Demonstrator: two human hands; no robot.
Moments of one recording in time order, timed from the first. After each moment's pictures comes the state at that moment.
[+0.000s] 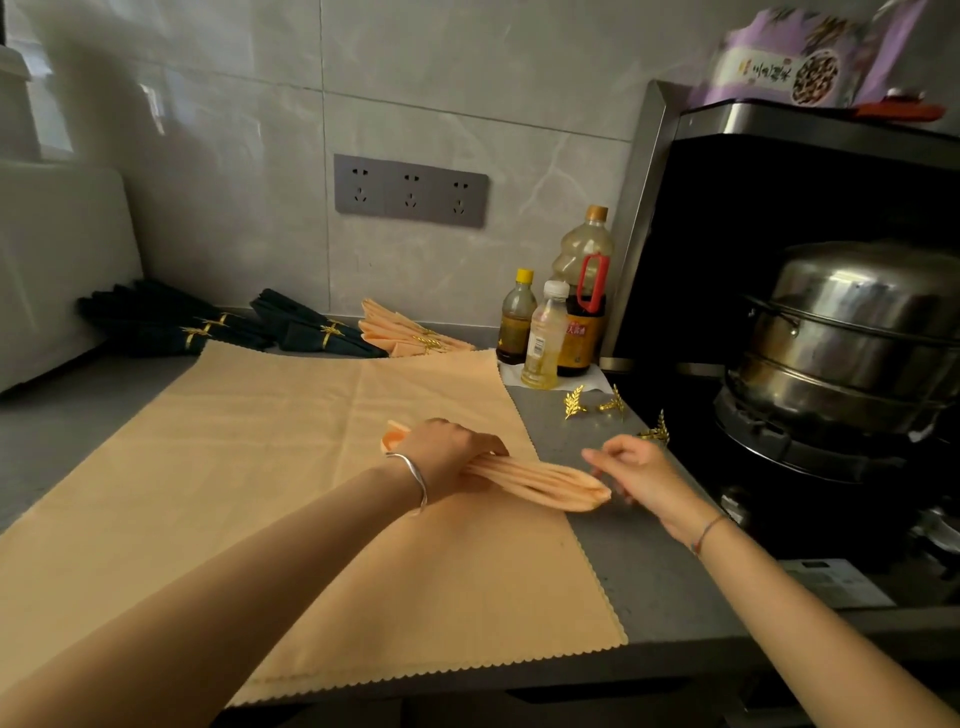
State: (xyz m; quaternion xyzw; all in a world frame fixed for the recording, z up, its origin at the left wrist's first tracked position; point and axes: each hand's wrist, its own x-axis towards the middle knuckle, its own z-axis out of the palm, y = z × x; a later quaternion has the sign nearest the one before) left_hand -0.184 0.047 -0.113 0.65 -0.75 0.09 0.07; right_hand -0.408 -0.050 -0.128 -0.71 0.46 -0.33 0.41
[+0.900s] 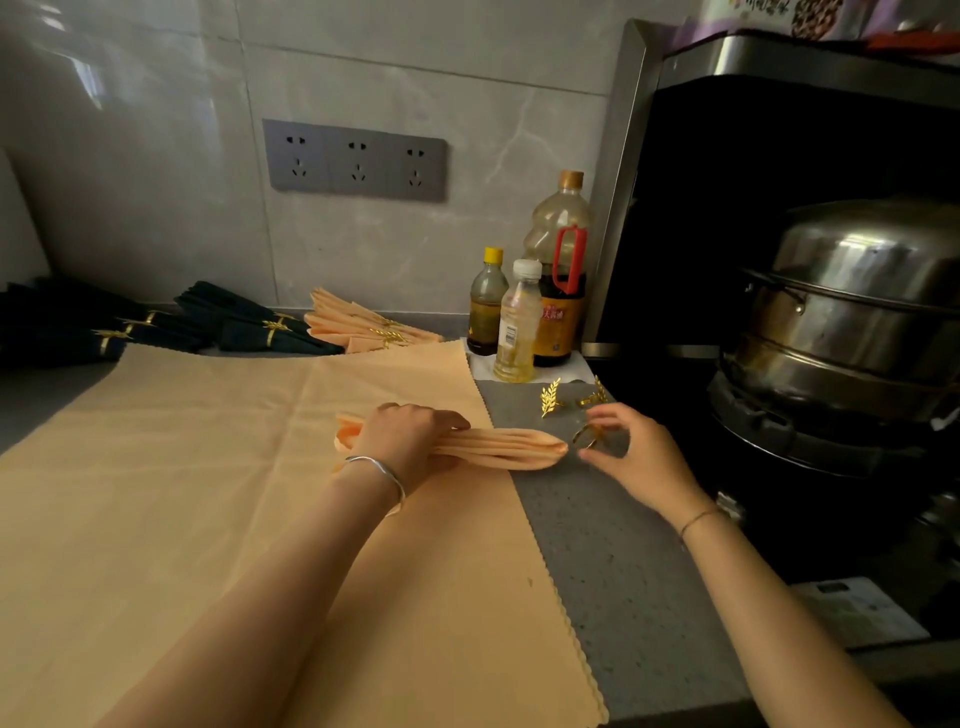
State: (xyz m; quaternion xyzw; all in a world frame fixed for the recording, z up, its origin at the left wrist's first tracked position) left_hand -0.187 -0.009 -0.118 0.73 -0.67 0.11 0.08; right_hand -0.423 -0.123 -0.145 -0.81 0.45 -0.32 0.17
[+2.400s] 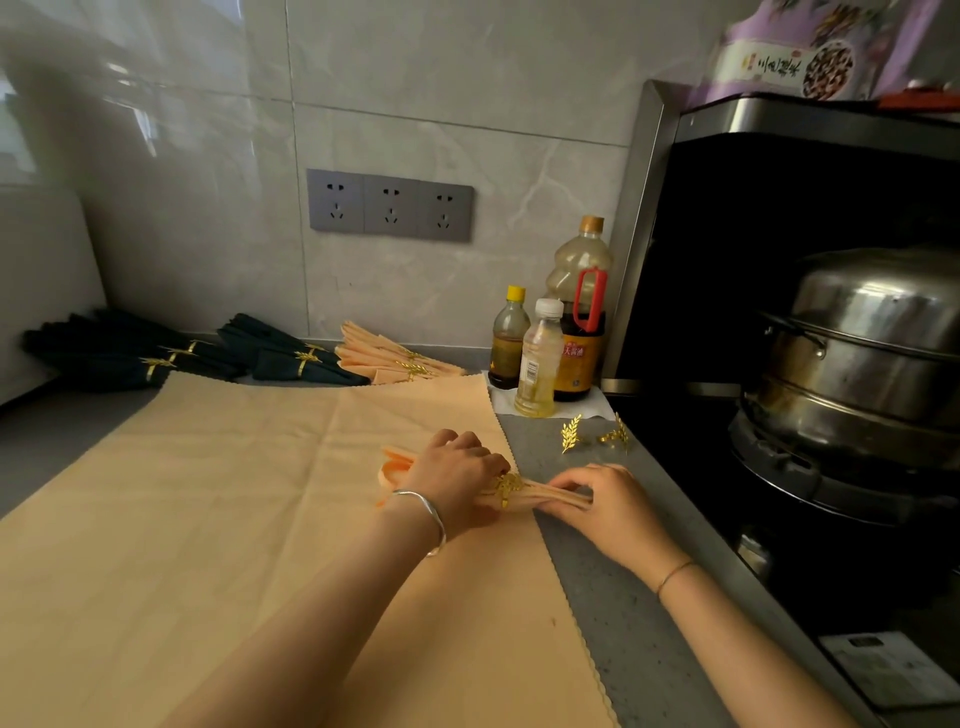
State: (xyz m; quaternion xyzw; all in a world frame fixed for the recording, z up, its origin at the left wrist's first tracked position) left_hand -0.201 -0.009 -0.117 0.68 -0.72 0.15 0.02; right_hand -0.382 -0.097 -0.151 -0.88 0.38 -0.27 0.10
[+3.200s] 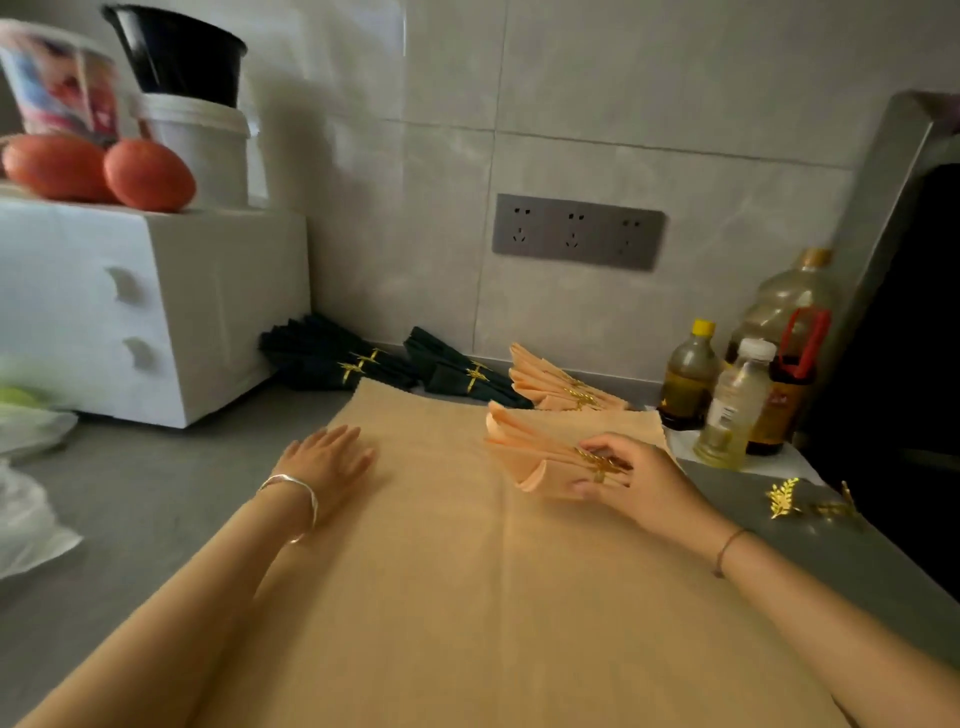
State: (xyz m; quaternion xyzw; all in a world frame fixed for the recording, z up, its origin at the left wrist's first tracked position) left_hand 0.090 0.126 -0.150 0.90 -0.42 -0.03 0.11; right_hand -0.210 -0.061 -0.103 -0.90 0.26 -0.21 0.27
